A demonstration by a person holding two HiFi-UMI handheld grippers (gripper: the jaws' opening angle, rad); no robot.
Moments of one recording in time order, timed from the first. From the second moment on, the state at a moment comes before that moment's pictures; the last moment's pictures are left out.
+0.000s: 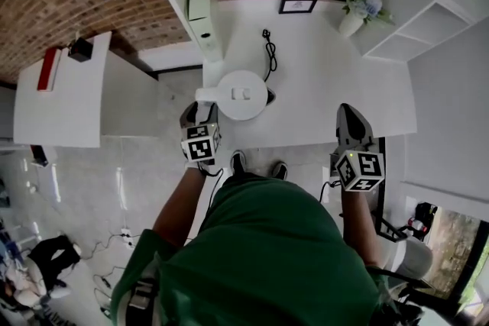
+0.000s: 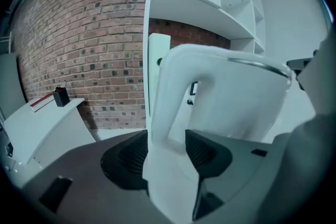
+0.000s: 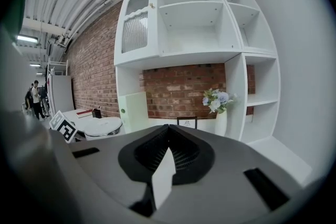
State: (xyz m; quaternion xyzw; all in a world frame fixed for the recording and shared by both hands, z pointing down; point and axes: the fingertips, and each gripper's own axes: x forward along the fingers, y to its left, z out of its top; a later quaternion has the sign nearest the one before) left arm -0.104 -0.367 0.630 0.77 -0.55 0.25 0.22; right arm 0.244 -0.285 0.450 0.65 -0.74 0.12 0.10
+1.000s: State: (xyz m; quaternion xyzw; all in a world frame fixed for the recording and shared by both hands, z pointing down) left arm -0.159 -0.356 0.291 0.79 -0.62 -0.04 -0.02; right arm 0.186 -0.358 0.333 0.55 -0.84 0.03 -0.03
